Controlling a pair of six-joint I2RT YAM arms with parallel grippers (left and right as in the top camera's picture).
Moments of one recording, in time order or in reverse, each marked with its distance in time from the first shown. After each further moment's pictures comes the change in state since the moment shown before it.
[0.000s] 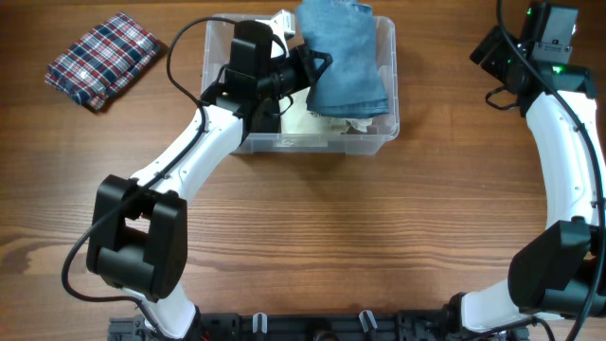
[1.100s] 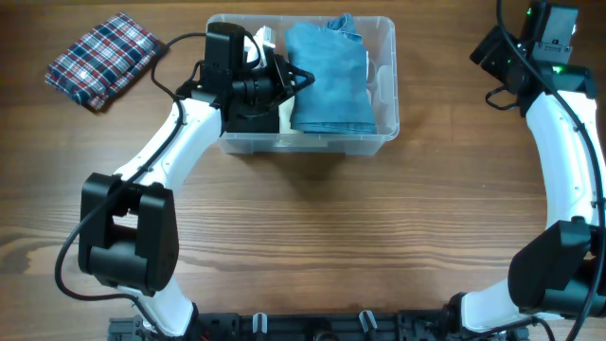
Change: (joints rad) left arm 0.109 0.008 0.007 -0.205 0.238 -0.007; right arm 0.000 0.000 0.000 0.000 0.000 0.000
